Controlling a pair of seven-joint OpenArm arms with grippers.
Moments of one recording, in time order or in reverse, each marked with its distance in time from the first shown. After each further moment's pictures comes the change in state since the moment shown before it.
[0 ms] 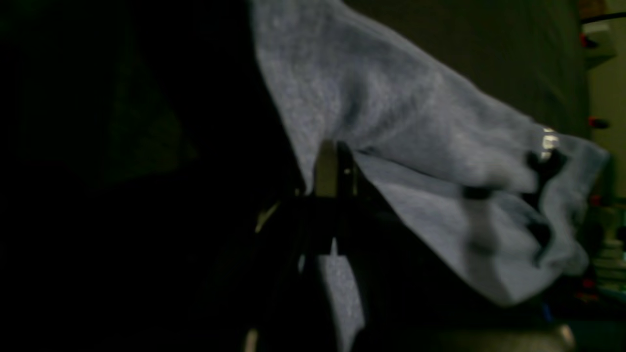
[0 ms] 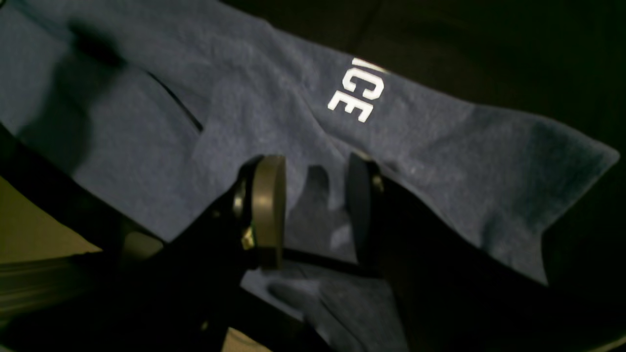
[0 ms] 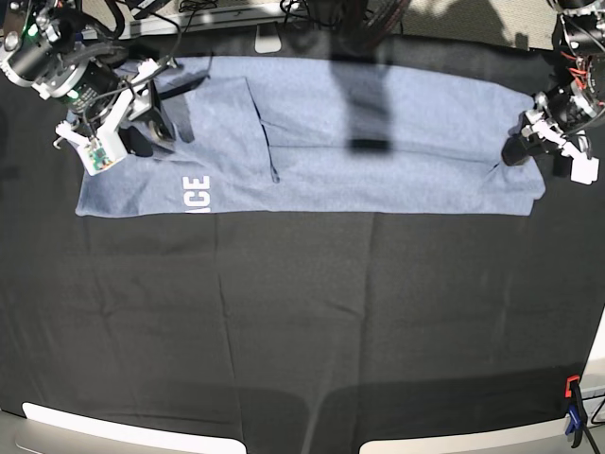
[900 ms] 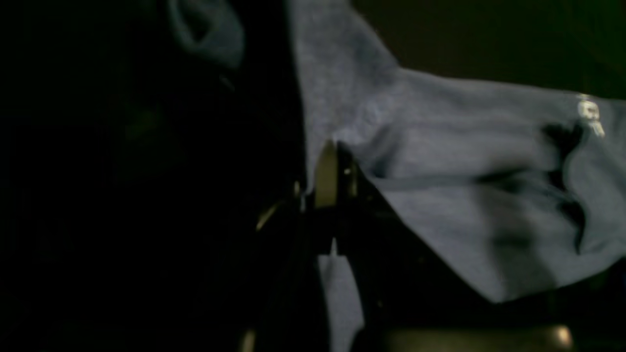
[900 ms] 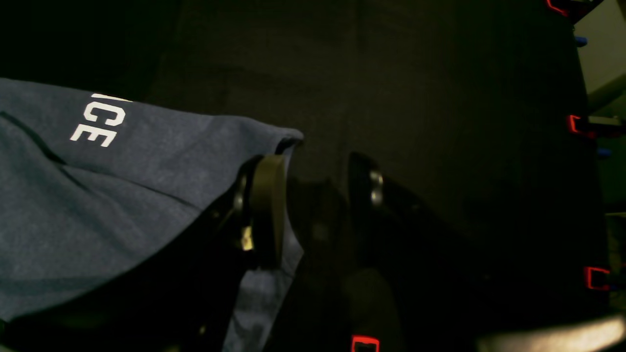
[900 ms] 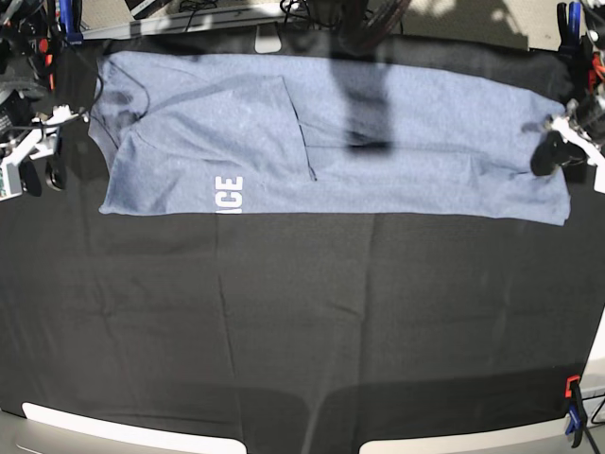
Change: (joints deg) left arm 7.6 0.2 -1.5 23.1 2.1 1.3 1.4; right arm 6.8 -0.4 20.9 0.1 -2.5 -0.2 -1.7
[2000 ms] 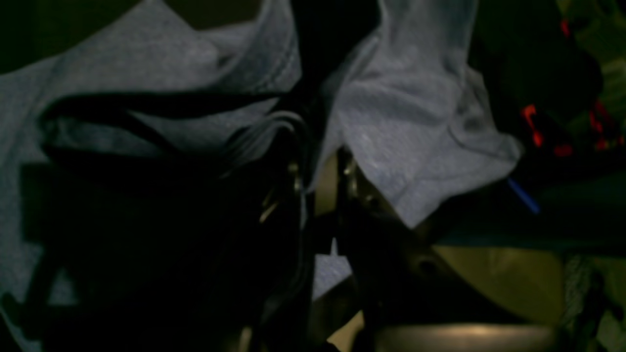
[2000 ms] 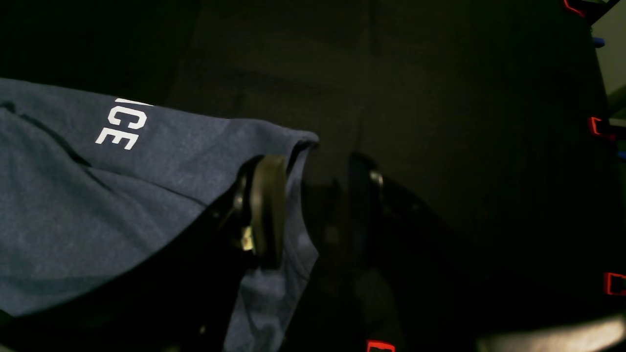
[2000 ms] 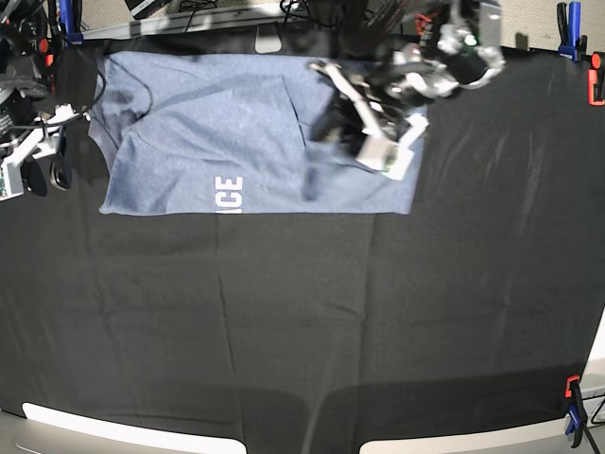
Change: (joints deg) left arm 6.6 20.4 43.3 19.1 30.1 14.3 -7.3; right arm 0.1 0.0 0.0 0.0 3.0 0.0 -1.1
